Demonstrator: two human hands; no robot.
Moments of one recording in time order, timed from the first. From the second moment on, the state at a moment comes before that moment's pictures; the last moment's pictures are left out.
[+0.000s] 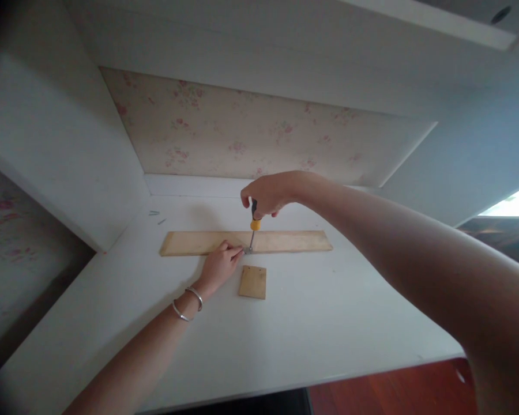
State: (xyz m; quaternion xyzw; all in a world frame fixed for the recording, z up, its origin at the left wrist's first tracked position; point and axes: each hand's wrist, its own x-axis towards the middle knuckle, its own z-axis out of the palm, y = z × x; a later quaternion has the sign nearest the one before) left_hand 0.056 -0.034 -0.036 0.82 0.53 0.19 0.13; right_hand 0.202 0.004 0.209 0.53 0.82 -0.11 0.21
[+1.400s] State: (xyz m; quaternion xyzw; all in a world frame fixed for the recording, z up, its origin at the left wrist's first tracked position) left_hand 0.056 -0.034 -0.036 0.82 0.52 0.20 0.12; right_hand 0.192 0.000 0.215 0.56 0.79 -0.05 0.24
